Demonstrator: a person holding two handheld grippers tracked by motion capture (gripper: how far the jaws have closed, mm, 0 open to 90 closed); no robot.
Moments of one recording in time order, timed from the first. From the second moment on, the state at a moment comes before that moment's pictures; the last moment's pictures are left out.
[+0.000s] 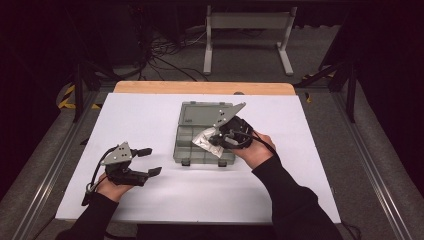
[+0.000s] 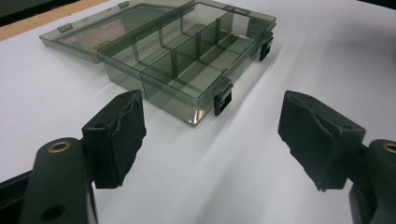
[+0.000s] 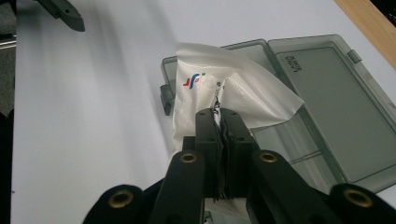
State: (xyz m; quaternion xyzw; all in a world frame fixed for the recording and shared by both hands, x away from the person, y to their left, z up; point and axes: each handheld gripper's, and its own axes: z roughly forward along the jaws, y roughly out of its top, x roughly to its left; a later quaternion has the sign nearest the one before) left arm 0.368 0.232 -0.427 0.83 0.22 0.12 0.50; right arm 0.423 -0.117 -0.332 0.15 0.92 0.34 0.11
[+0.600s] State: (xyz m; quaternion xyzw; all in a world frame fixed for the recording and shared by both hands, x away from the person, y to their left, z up) left arm 0.368 0.232 -0.427 0.82 0.22 0.12 0.51; right arm 0.454 -0.121 -0.339 0.18 0.92 0.33 0.12
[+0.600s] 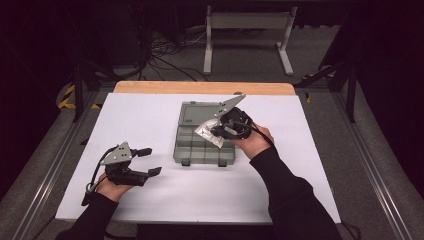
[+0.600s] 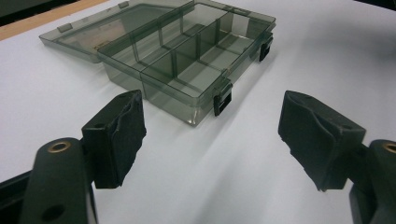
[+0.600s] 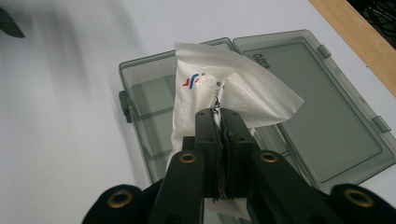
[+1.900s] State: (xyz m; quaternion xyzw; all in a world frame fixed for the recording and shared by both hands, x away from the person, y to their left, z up) left arm 0.368 0.232 -0.427 0.83 0.22 0.12 0.50; right arm 0.501 -0.108 -0.381 0.21 0.92 0.31 0.10
